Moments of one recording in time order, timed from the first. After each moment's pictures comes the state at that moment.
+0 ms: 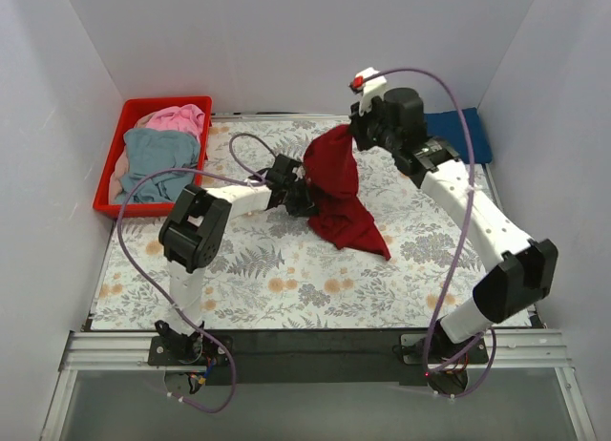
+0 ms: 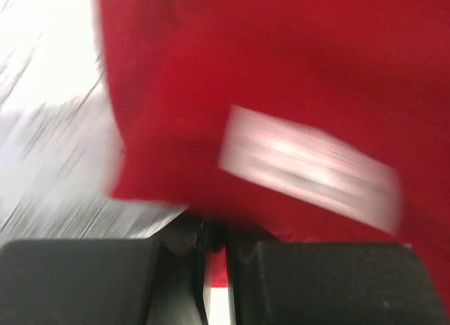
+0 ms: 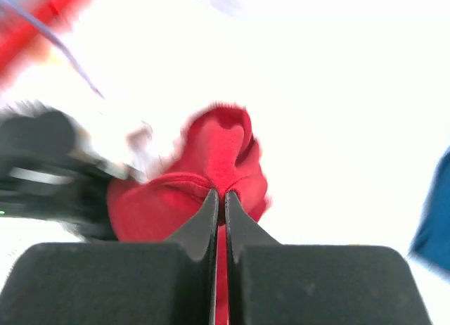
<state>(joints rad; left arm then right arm) -0.54 2.00 1.24 -0.17 0.28 -0.77 0.50 1.57 1.48 -0.34 -0.07 -0.09</state>
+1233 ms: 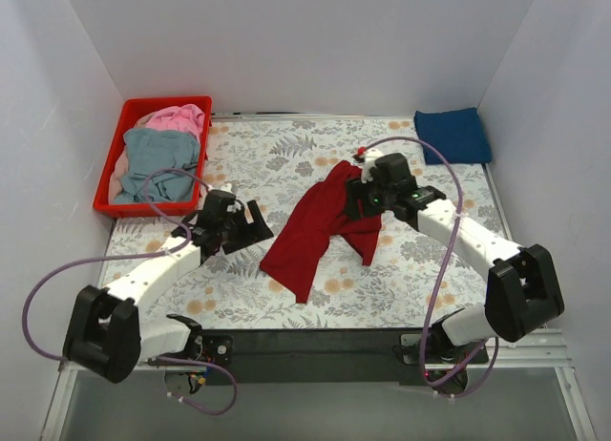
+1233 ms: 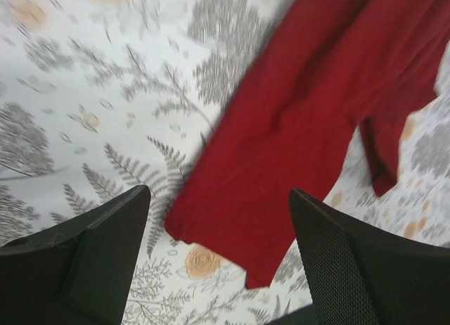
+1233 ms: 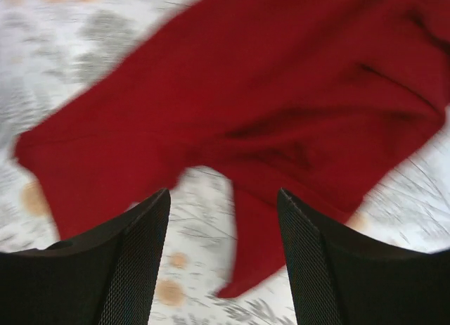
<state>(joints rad) -0.39 1.15 0.68 -0.30 0.09 -0.71 0.60 1.43 1.05 -0.32 -0.19 0.12</state>
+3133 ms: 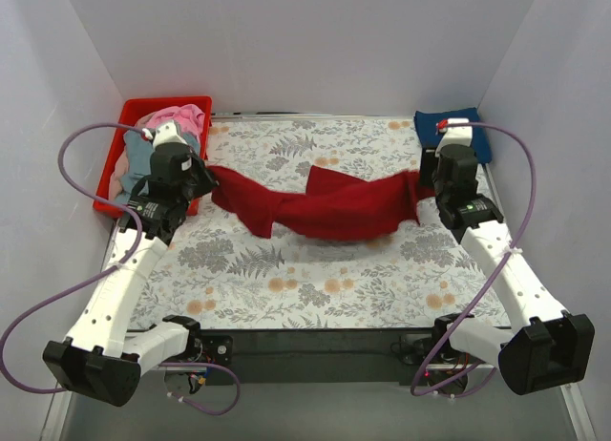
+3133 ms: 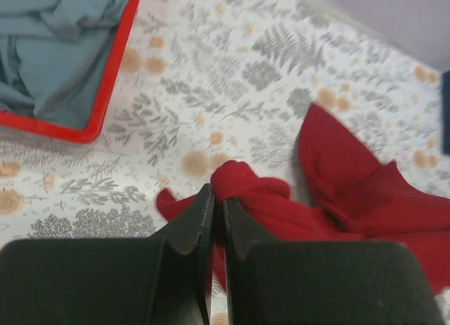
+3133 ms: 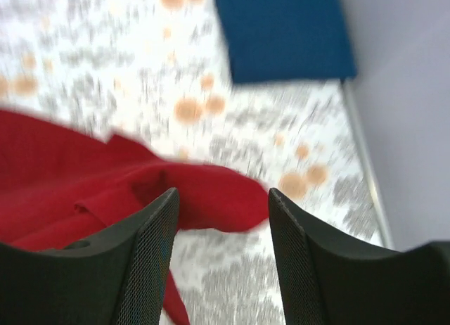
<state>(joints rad) -0.27 1.07 1.20 -0.58 -0.25 -0.54 0.25 1.11 1.00 -0.22 0.39 0.01</state>
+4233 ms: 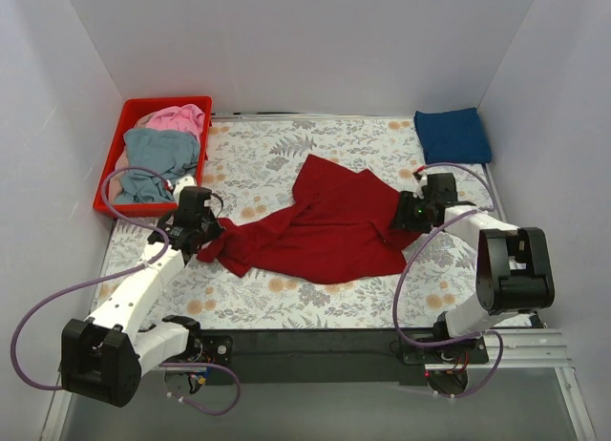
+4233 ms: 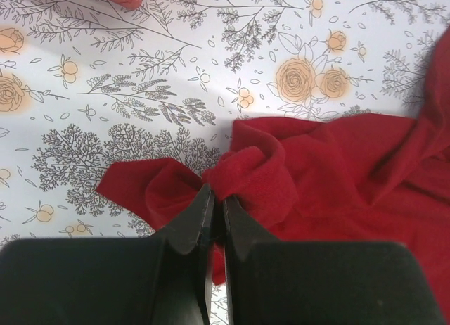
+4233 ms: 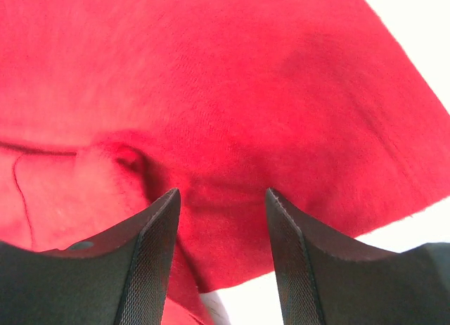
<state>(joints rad) -0.26 1.05 0.73 -0.49 -0.28 -0.62 0.14 1.58 0.81 -0.22 -0.26 0.17</state>
